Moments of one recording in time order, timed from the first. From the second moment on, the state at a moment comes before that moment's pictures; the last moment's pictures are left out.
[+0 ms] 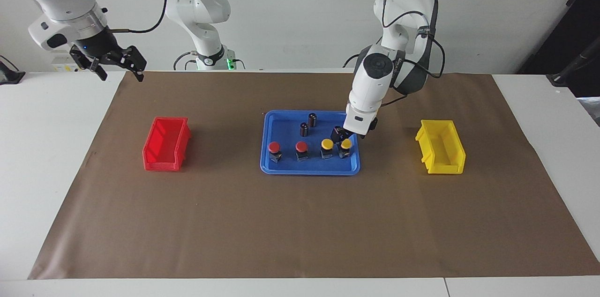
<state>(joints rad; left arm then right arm) -0.54 0.20 -0.01 -1.88 -0.05 2.05 -0.80 -0.03 -0.09 -0.09 -1.67 -0.04 1.51 -0.08</state>
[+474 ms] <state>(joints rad) -0.29 0.16 0.01 -1.60 -0.05 1.67 -0.40 -0.03 -0.09 -0.09 -1.67 -0.04 1.51 -0.08</state>
